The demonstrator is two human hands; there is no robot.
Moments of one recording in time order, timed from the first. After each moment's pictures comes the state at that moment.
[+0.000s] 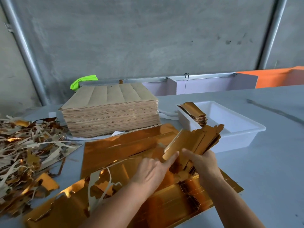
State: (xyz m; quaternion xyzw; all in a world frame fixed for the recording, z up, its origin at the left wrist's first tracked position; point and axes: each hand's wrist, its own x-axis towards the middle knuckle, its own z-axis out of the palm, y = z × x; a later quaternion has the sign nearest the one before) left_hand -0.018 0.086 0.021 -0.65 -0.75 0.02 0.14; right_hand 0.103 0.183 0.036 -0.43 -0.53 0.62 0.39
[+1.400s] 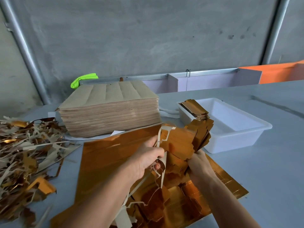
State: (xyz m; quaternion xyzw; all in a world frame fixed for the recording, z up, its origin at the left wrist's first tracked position) left_hand -0.036 0.103 0.060 -0.33 -0.68 -0.51 -0.40; right_hand 0.086 0.196 0.018 -0.34 -0.48 0.73 0.34
